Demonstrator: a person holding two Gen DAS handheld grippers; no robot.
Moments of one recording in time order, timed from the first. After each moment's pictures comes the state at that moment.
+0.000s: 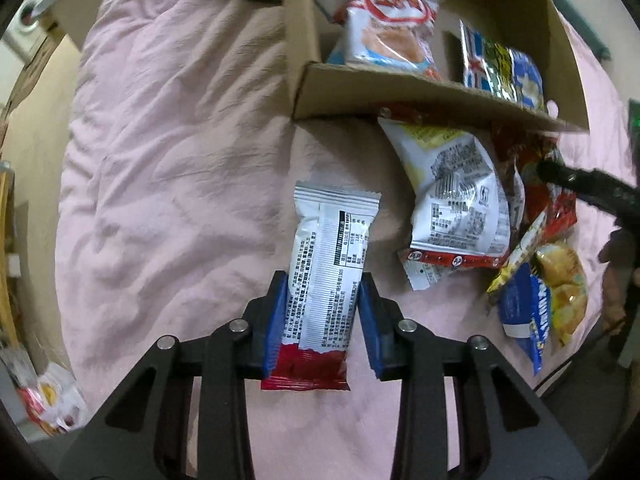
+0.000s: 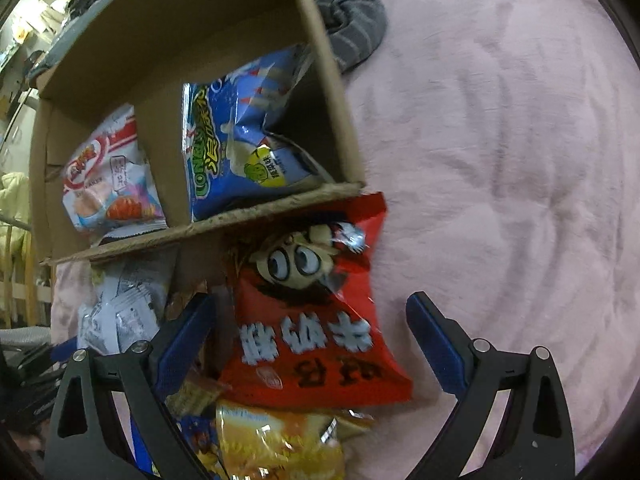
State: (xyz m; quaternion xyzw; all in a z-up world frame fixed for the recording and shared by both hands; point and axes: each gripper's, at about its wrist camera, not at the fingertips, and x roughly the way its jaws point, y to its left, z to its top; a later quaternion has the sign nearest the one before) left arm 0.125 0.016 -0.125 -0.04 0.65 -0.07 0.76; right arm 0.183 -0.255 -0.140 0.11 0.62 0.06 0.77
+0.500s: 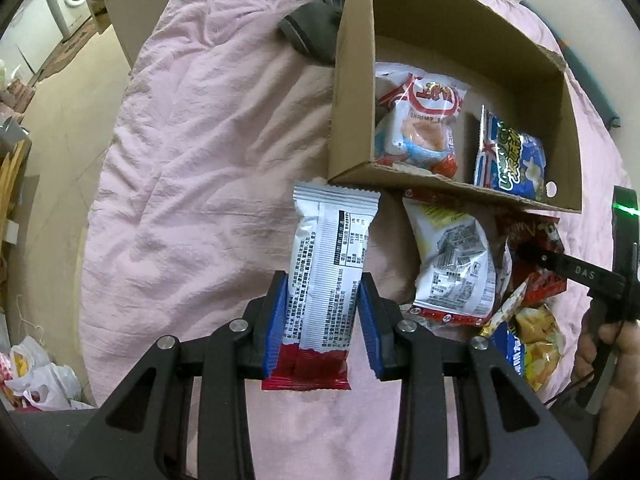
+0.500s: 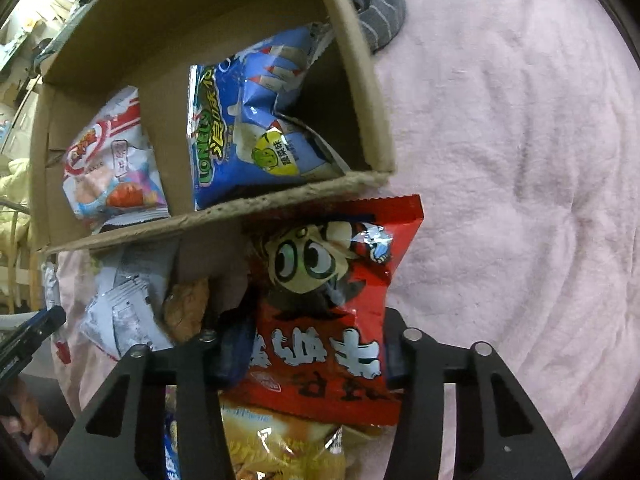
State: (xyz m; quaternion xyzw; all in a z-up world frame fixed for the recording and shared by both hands) left arm 0.110 0.052 -0.089 -0.09 0.59 -0.03 0.80; right arm 0.181 -0.258 -0.147 0.12 0.62 0.09 0.77
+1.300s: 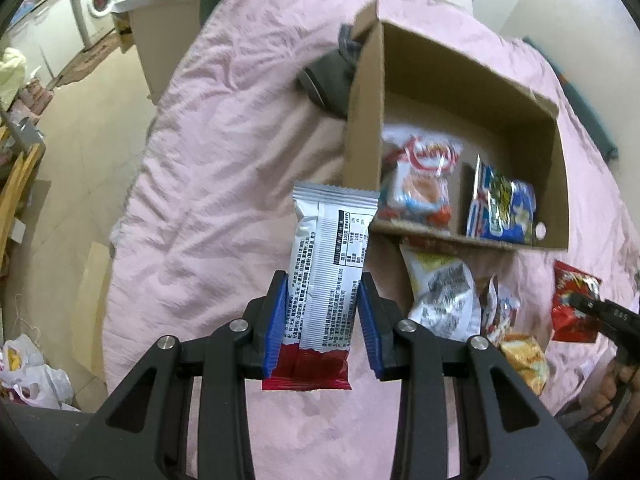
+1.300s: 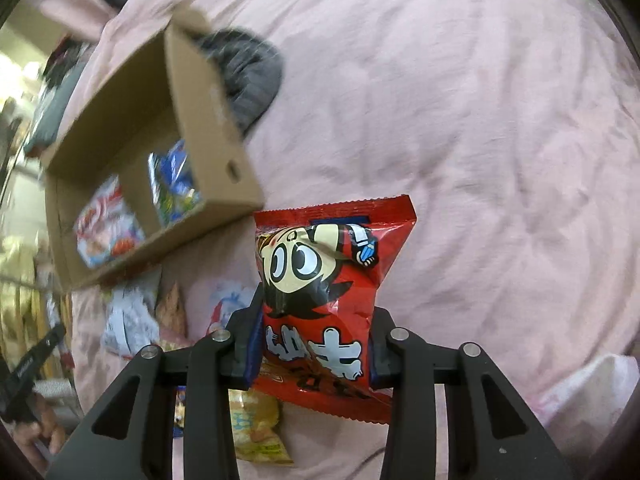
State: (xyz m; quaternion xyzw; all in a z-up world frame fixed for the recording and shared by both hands) left arm 0.111 0.060 -0.063 -0.11 0.53 0.01 0.84; right arm 0.143 -0.353 -0.072 0.20 0.56 -0.02 0.80
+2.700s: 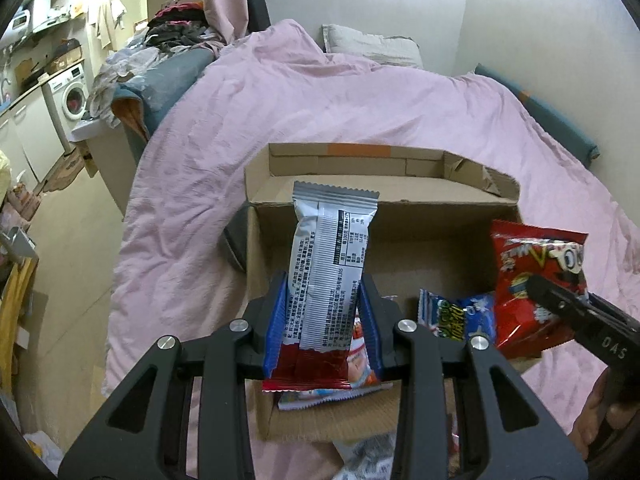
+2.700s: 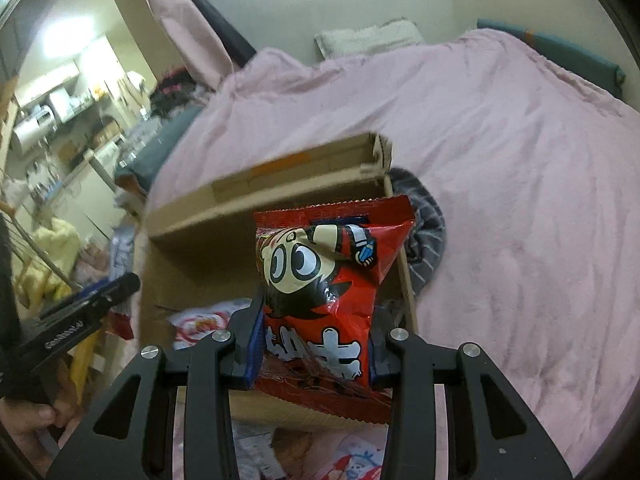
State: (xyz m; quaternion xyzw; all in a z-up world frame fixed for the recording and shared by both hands) left arm 0.216 -0.019 -0.006 -0.02 0.40 -0.04 0.92; right arm 0.231 -0.241 -0.026 0.13 0.41 0.12 0.90
